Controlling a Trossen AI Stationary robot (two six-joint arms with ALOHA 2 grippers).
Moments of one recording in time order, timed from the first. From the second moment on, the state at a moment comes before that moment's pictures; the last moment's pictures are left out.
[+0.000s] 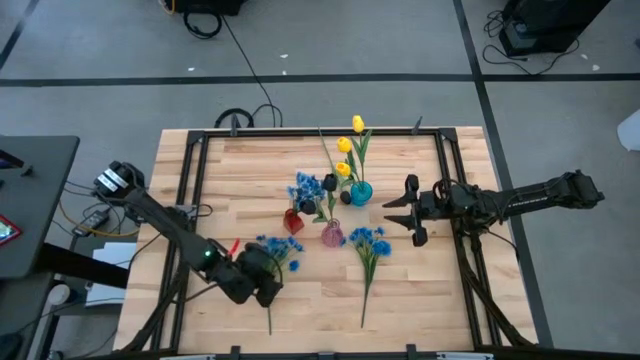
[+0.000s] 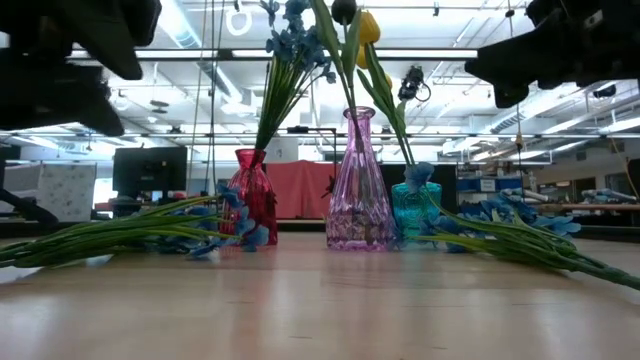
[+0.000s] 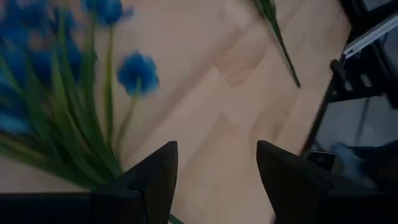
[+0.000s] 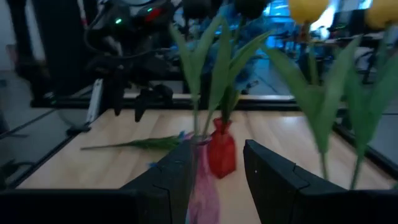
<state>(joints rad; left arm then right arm) -0.66 1.42 0.83 -0.27 -0.40 -1.43 0.06 0.61 0.17 0.41 0.04 0.00</state>
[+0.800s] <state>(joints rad) -0.64 1.84 1.37 -0.95 -0.39 -1.98 0.06 0.61 0.17 0.39 0.03 -0.19</state>
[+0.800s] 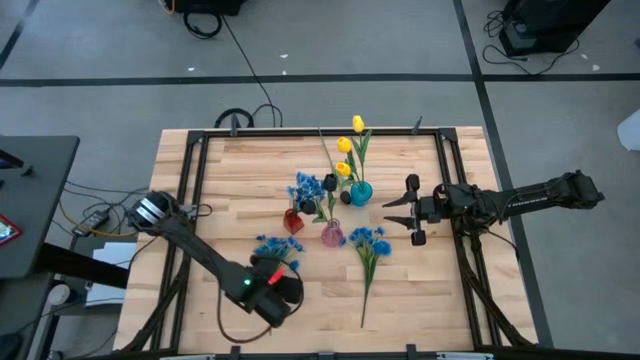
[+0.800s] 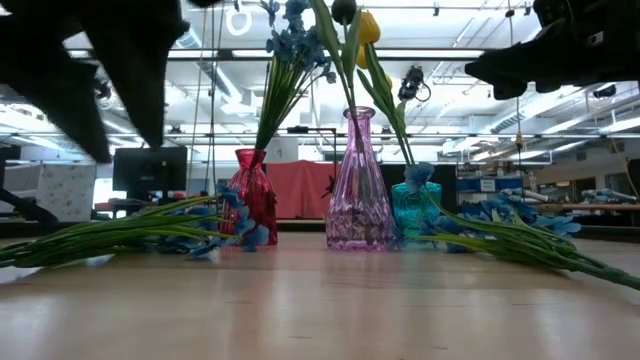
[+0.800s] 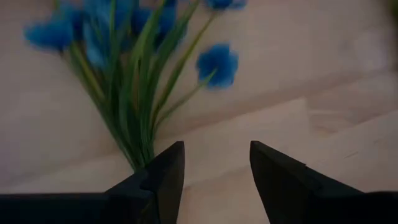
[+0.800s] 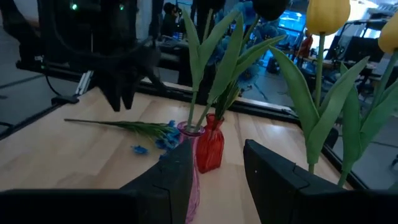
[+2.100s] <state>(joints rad) -0.62 2.00 1.41 -1.09 -0.20 -2.04 0.06 0.61 0.17 0.37 -0.06 -0.18</state>
